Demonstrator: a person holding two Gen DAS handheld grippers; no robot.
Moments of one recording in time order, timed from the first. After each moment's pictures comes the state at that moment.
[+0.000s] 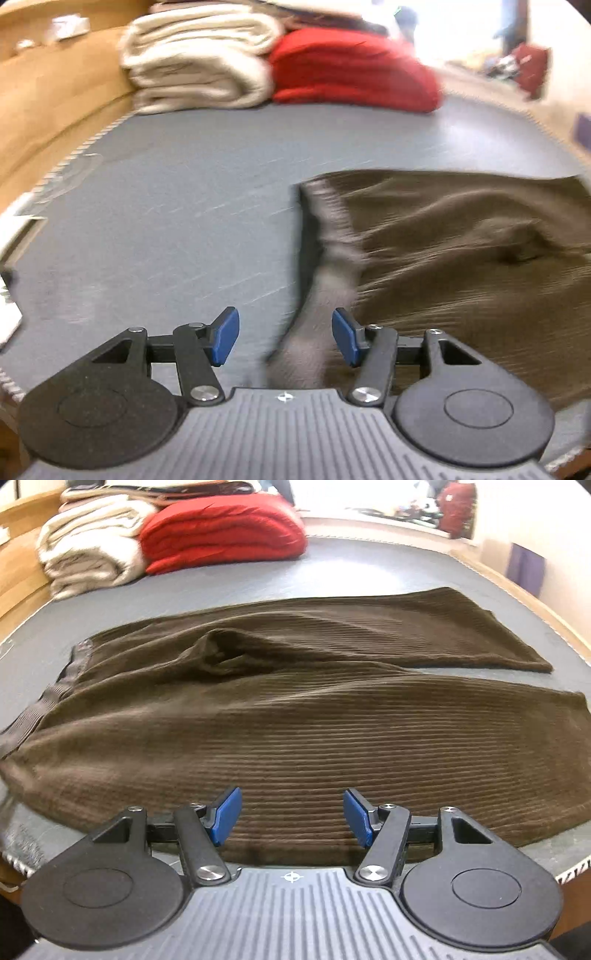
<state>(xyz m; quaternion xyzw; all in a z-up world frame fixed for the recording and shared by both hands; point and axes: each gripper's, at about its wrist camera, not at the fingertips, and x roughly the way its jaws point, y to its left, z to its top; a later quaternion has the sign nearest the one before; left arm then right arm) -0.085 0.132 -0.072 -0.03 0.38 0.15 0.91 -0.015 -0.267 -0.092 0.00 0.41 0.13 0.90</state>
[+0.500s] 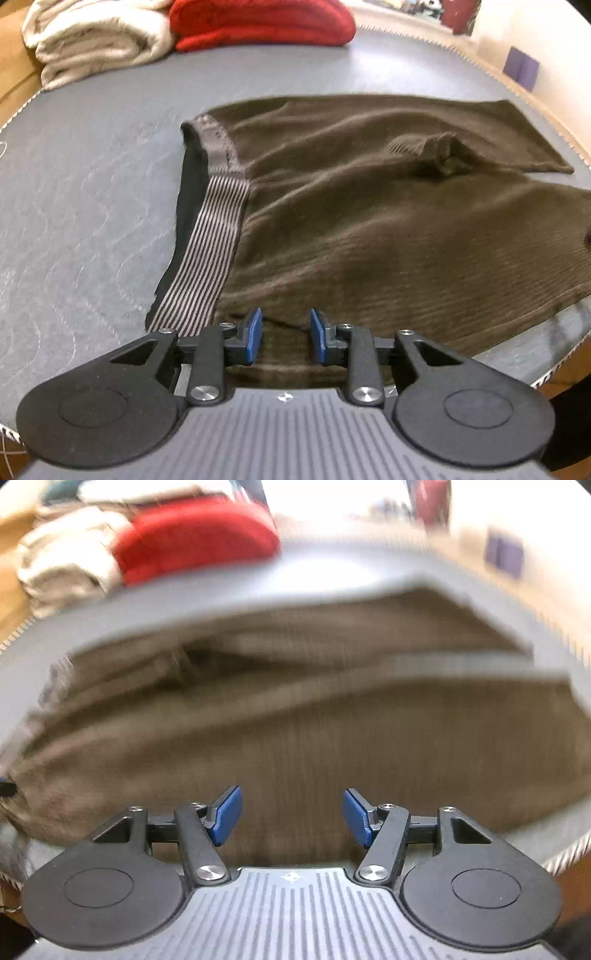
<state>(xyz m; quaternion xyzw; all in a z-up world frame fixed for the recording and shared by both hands) -0.052 0.091 -0.112 -0.01 0.46 0.03 0.89 -0.021 -0.273 -0.061 -0.01 0.35 0.12 0.93</state>
